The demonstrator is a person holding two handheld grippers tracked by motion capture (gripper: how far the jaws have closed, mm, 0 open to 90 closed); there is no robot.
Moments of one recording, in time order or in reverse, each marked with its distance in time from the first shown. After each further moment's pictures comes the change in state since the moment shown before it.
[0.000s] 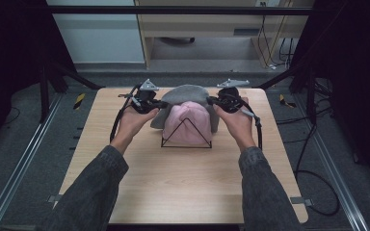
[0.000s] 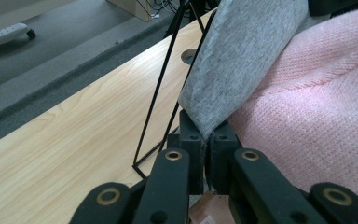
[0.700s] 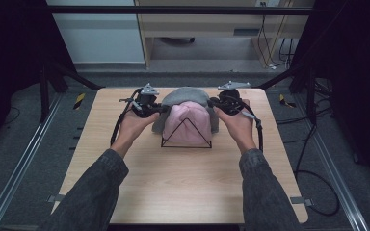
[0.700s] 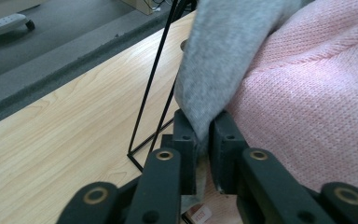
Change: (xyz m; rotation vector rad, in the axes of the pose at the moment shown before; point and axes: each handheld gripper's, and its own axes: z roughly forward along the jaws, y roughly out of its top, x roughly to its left) left arm -0.005 -0.011 0.004 0.012 0.010 -0.023; right arm 0.001 -0.006 -0.003 0.016 -0.017 0.024
